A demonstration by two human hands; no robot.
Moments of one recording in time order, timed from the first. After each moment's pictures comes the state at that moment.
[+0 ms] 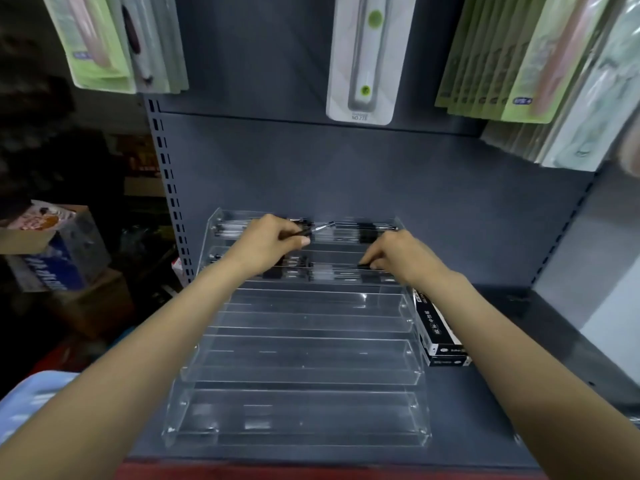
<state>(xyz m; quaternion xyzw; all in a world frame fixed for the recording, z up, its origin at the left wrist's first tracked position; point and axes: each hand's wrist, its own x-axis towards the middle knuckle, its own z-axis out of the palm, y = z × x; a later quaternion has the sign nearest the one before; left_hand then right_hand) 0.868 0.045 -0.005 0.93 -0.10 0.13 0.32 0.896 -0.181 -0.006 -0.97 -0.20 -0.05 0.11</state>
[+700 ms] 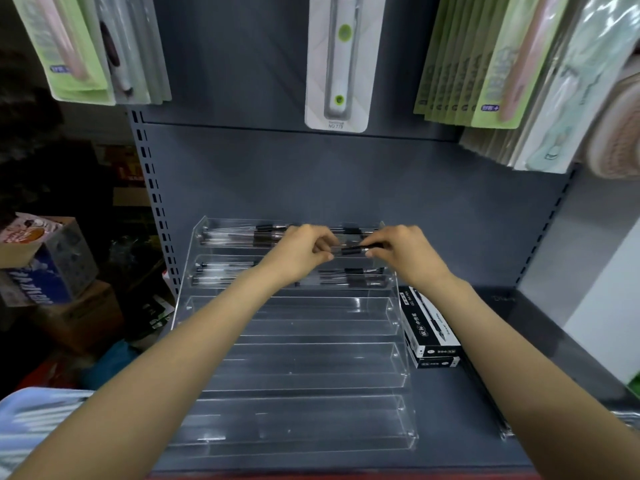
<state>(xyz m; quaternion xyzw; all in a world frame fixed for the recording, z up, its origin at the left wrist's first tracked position) 0.884 -0.007 -0.011 0.93 -0.16 0.11 0.32 0.892 -0.200 0.000 -0.95 -0.19 -0.14 0.21</state>
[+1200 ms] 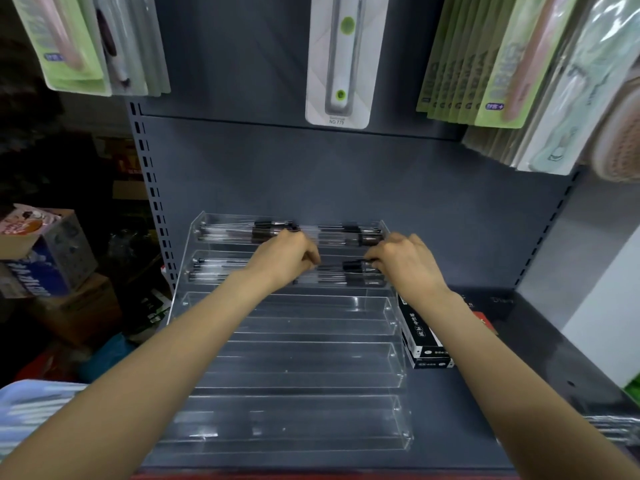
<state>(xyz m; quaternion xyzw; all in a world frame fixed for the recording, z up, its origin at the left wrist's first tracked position) 0.886 0.006 -0.021 0.97 -0.15 0.11 0.17 0.898 -0.202 -0.028 -0.95 -0.20 -0.22 -0.03</state>
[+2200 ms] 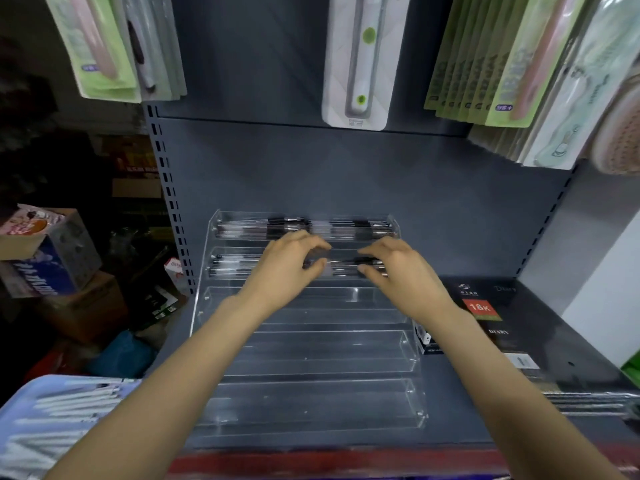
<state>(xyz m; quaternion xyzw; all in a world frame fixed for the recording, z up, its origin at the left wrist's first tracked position) 0.845 0.019 -0.029 0.92 -0.20 0.22 0.25 0.846 -0.182 -0.023 -0.95 -0.22 -0.18 0.15</state>
